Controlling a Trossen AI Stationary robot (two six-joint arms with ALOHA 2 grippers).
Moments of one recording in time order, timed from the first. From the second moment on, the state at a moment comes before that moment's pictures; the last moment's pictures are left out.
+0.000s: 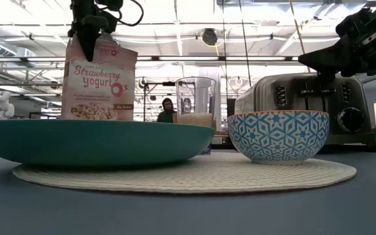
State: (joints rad) left arm 0.74 1.41 1.63 -1.51 -0.15 0.05; right arm -0.24 0.01 0.02 0.01 -0.16 0.04
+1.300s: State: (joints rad) left arm 0.74 1.41 1.76 -1.56 -0.14 0.08; right arm -0.24 0.01 0.02 0.01 -0.16 0.04
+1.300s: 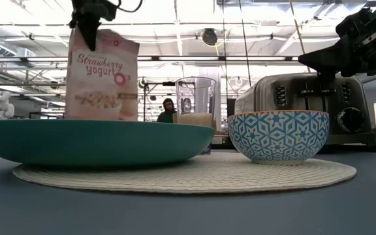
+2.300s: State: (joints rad) left arm 0.50 1.41 2.21 -1.57 -0.04 0.04; right arm -0.25 0.01 0.02 0.20 -0.09 0.30
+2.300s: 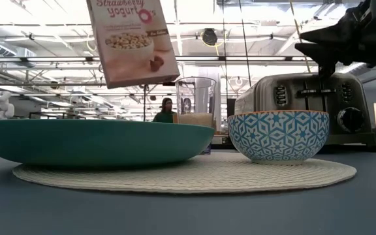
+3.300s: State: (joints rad) left arm 0.35 1.41 2.21 -1.51 -0.04 0.02; right arm -0.25 0.40 0.25 0.37 0.10 0.14
